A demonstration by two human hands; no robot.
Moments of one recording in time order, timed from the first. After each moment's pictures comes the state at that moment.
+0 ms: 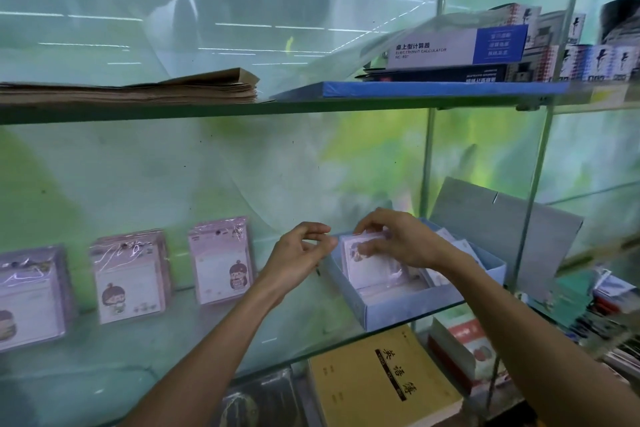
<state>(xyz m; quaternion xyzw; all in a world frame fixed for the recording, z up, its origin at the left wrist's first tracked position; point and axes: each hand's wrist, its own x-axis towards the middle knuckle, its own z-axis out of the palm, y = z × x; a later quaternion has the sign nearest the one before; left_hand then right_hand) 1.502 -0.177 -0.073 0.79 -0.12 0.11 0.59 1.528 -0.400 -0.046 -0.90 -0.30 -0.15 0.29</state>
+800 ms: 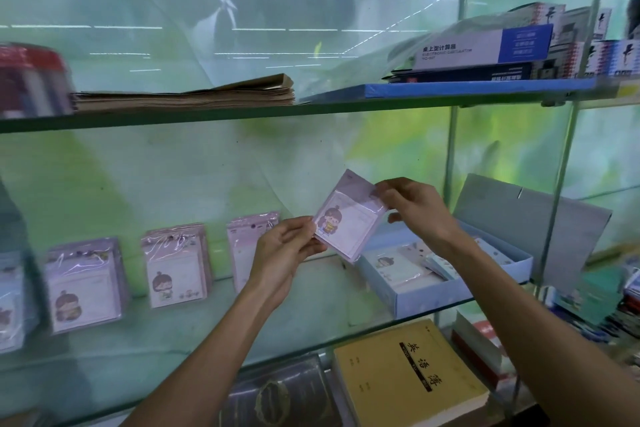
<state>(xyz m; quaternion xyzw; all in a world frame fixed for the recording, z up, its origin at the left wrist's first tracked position) 1.470 -0.132 -0.068 0.56 -0.10 0.12 0.82 1.494 -0.356 -0.016 -0.77 -0.18 -0.19 0.58</state>
